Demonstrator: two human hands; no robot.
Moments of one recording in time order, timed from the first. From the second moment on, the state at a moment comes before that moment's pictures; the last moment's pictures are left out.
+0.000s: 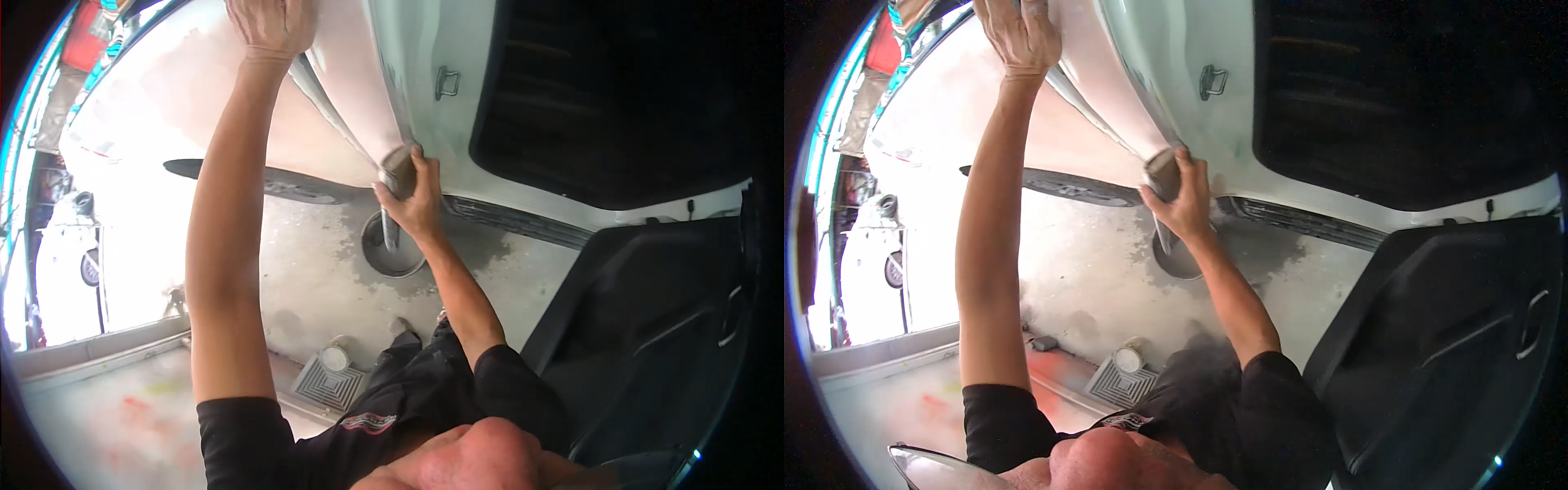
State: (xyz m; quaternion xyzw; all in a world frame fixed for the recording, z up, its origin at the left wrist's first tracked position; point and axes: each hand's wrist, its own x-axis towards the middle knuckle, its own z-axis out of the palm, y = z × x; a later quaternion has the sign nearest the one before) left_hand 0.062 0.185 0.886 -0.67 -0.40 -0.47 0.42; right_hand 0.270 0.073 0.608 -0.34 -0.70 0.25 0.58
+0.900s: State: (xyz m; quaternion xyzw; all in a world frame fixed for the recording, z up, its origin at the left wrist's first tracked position) left_hand 0.154 0.104 0.703 -0.53 -0.62 -0.52 0.25; right_hand 0.399 -0.019 0.451 -0.50 -0.55 0.50 0.44
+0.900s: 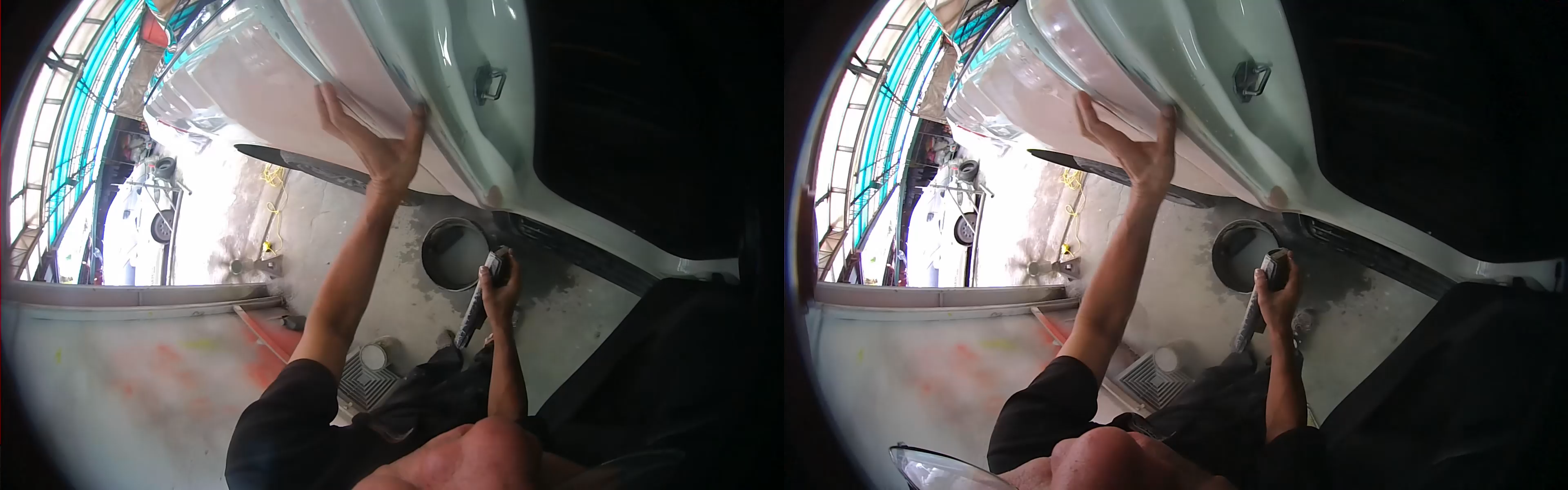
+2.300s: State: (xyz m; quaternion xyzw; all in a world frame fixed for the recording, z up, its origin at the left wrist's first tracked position) left_hand 0.066 0.176 0.851 -0.62 -0.39 -0.51 0.44; right_hand 0.251 0.116 0.745 -0.25 -0.72 0.10 0.65
